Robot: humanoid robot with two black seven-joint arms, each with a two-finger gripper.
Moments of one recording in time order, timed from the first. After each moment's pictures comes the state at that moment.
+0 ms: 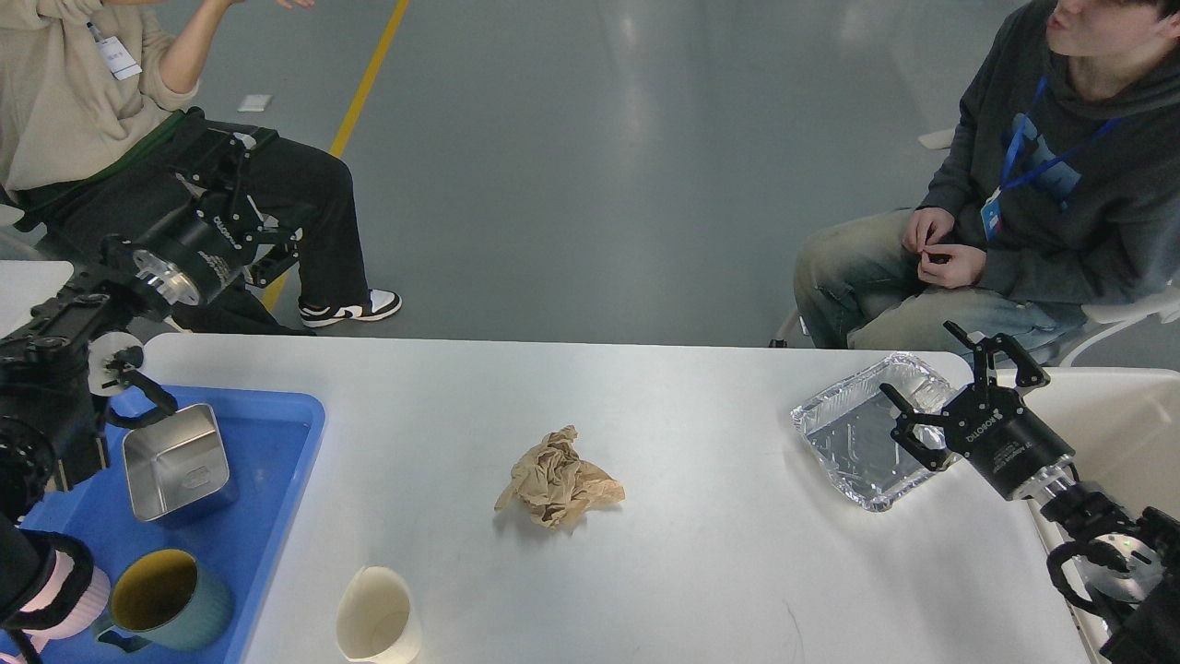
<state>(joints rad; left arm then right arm) -0.97 0.21 -0.48 -0.10 0.26 -0.74 -0.50 0.42 -0.38 1.06 0.53 -0.21 0.90 0.24</state>
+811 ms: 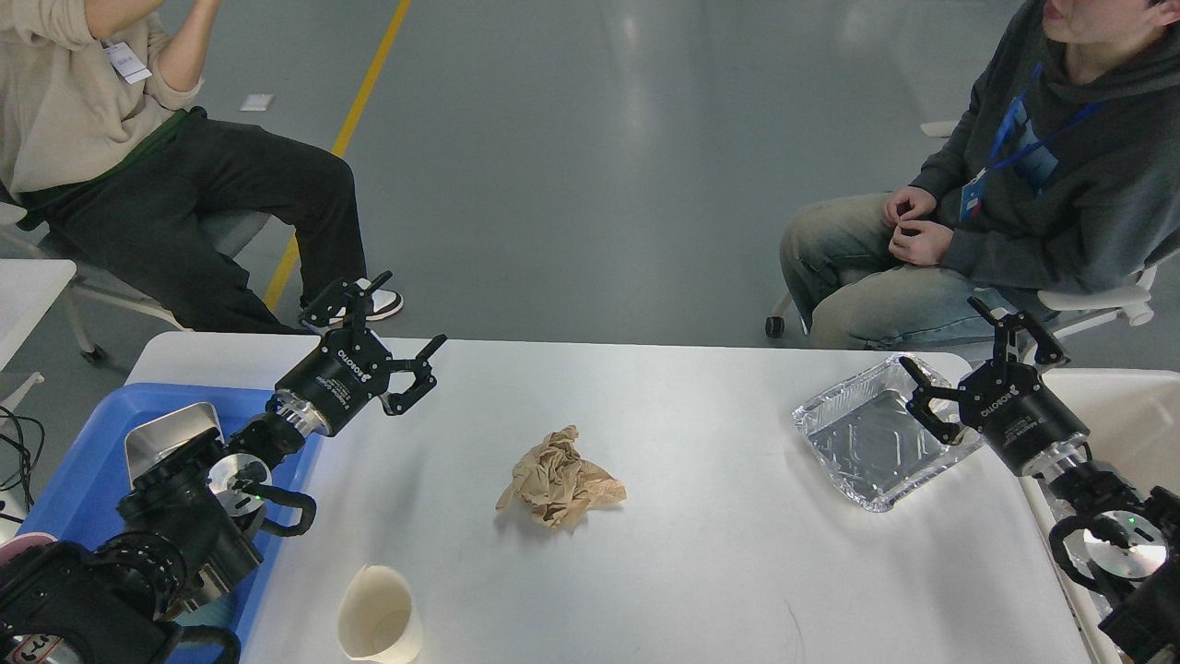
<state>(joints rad) -0.76 -0.01 -0.91 -0.10 0.19 -0.93 -0.18 0.47 -0.38 1.10 0.52 -0.20 0.82 0.24</state>
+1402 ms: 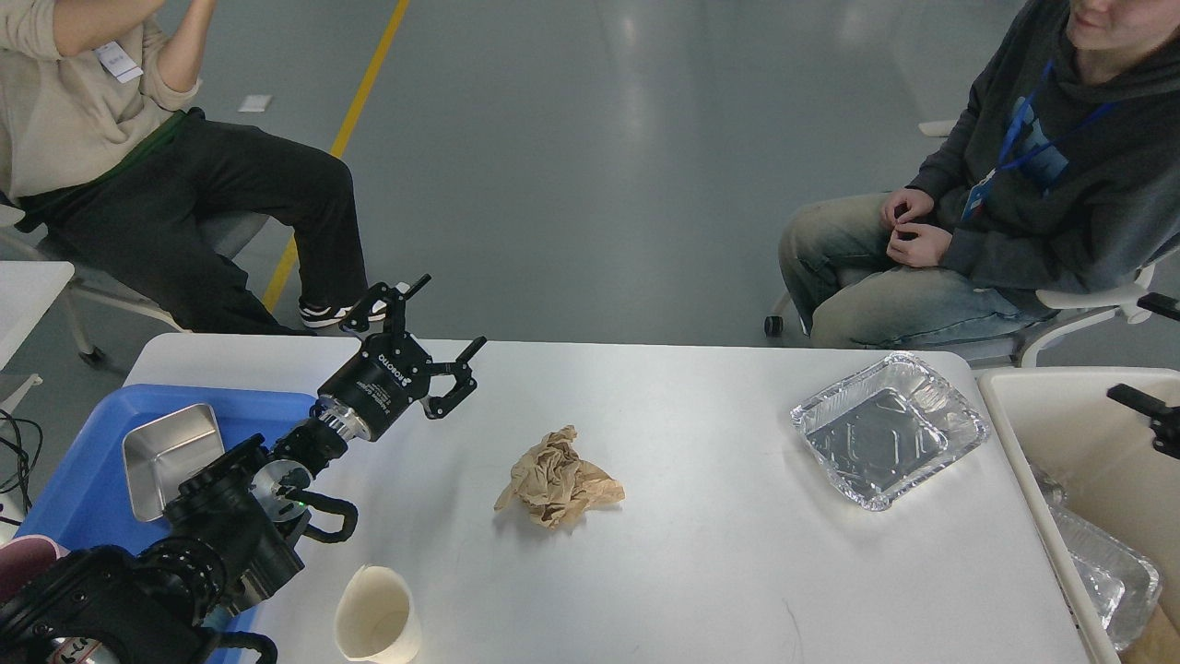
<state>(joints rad) -0.76 -0.07 -0.91 -0.11 0.19 -0.93 -0.22 0.16 -1.25 0.96 1.18 -0.24 0.74 0.19</state>
